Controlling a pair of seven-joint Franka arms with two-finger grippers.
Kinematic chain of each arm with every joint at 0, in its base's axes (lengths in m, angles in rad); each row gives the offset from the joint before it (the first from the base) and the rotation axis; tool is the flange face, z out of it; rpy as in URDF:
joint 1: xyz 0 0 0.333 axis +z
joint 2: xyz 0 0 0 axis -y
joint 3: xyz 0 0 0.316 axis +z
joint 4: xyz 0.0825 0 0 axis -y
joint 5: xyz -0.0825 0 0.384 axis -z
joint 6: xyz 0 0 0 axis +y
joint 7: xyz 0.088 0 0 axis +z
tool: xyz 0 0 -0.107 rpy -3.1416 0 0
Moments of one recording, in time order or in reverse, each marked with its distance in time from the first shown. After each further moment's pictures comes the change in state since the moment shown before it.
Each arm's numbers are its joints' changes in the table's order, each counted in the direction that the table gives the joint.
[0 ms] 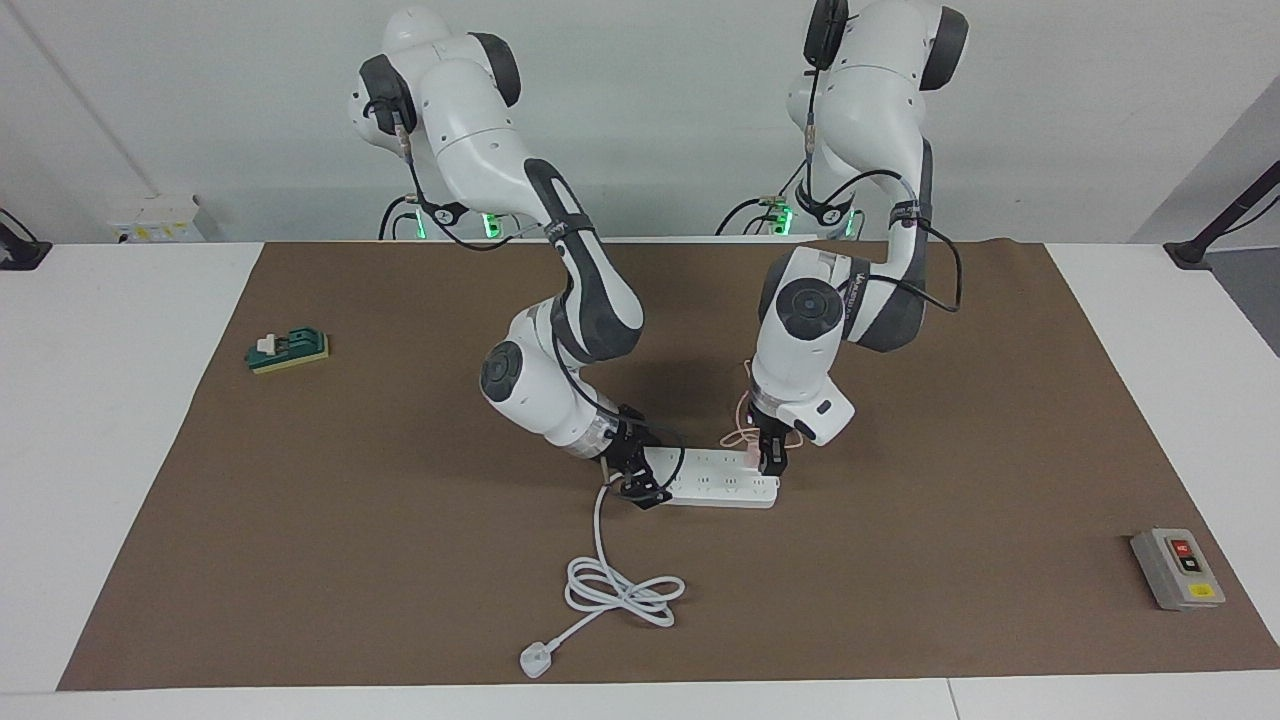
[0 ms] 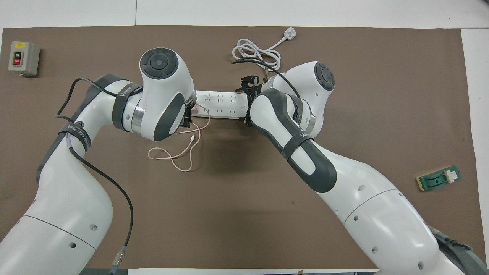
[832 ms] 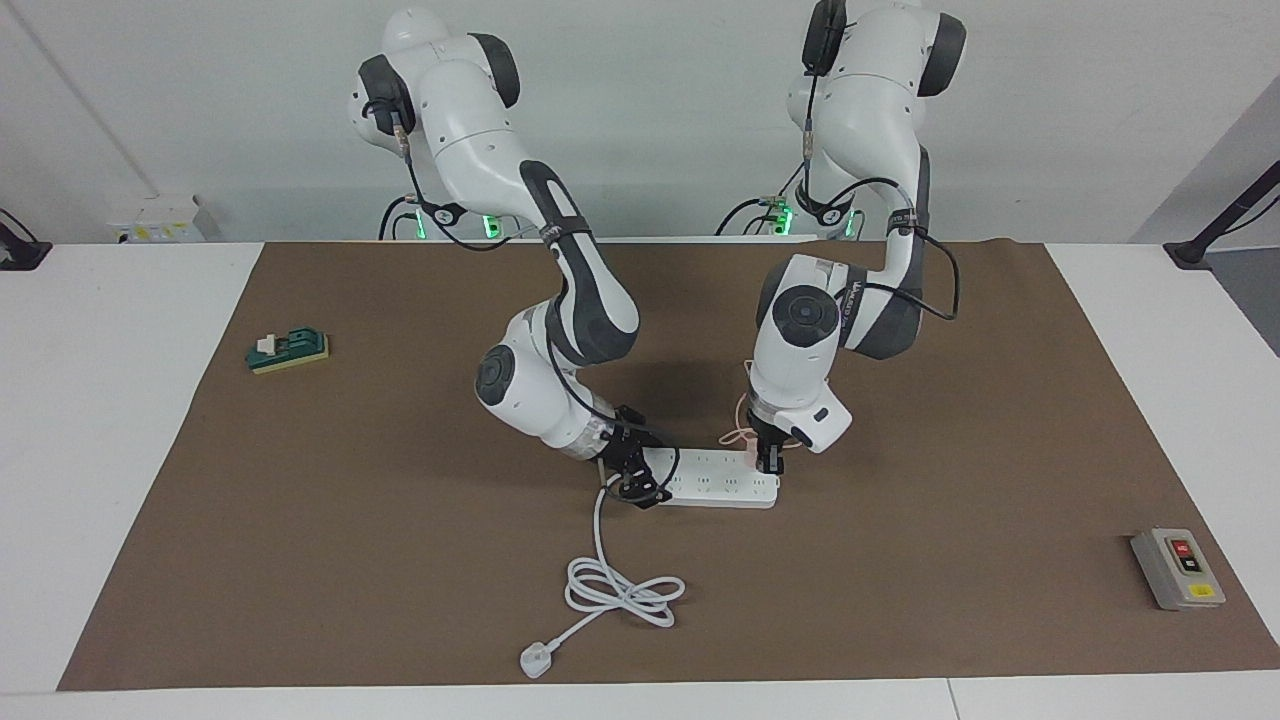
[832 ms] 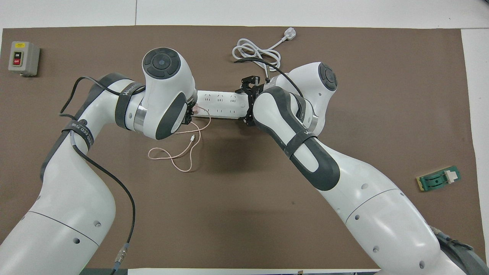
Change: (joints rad) left arm 0.000 -0.016 -0.001 0.013 -0.012 -0.015 -0.013; right arm -0.004 0.001 -0.004 -0.006 -0.049 0.009 0.032
